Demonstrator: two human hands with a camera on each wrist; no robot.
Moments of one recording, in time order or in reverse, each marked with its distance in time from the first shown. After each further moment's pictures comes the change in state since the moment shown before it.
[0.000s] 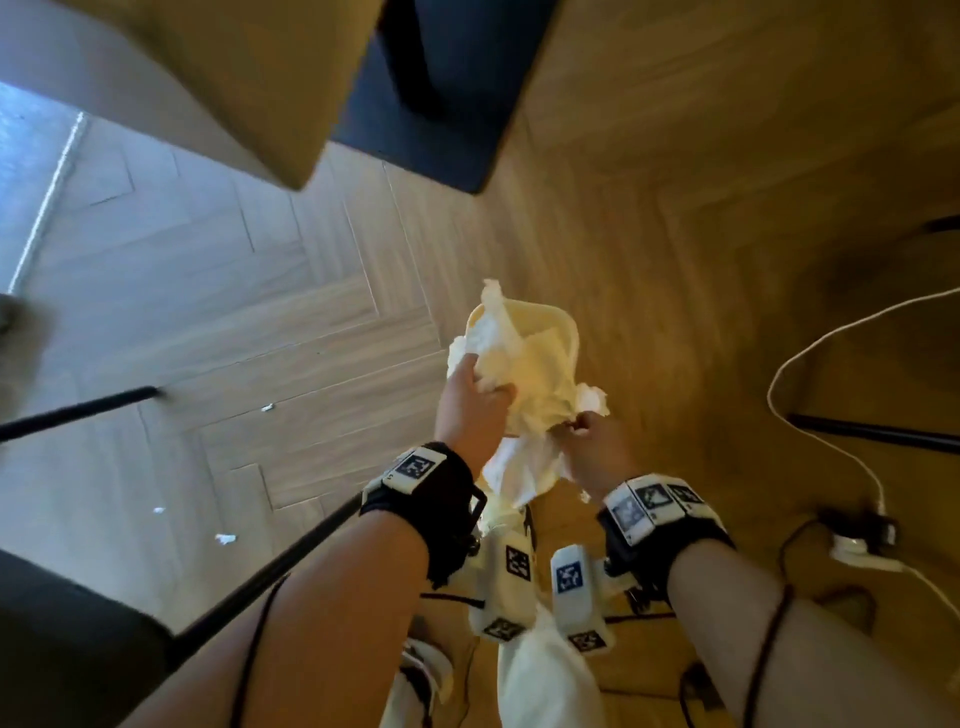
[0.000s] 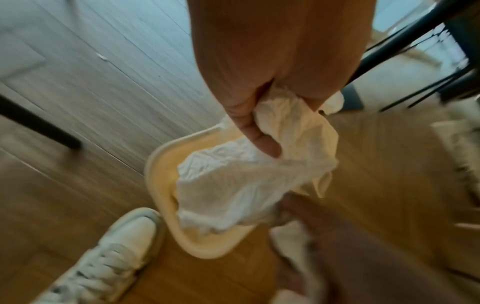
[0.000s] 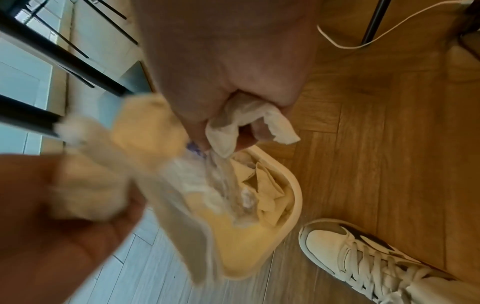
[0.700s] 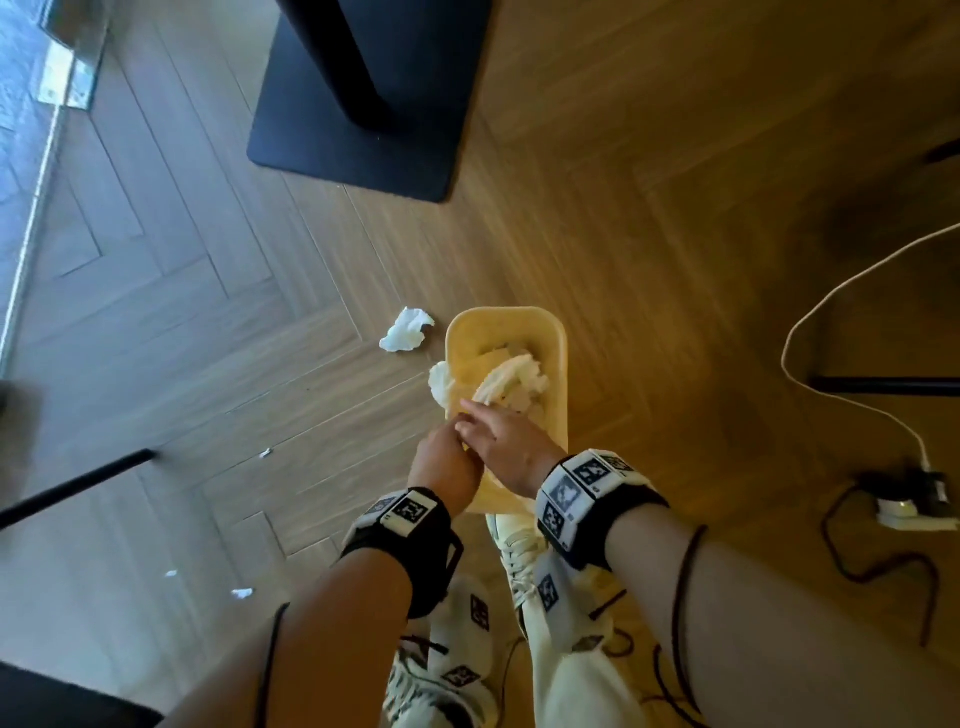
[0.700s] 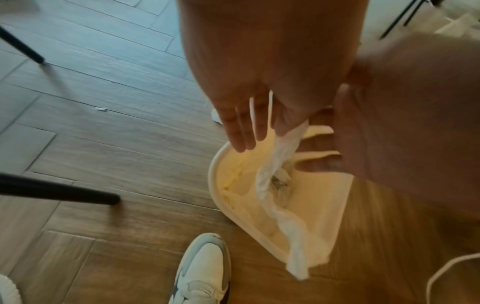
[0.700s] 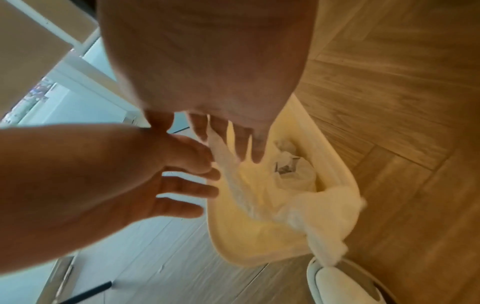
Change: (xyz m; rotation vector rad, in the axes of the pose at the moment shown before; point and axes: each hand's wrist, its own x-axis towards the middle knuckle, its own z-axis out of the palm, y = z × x) left_hand 0.035 -0.064 -0.015 0.805 -0.096 0.138; right_hand 0.023 -0.026 0.051 -0.142 -0.300 -0.393
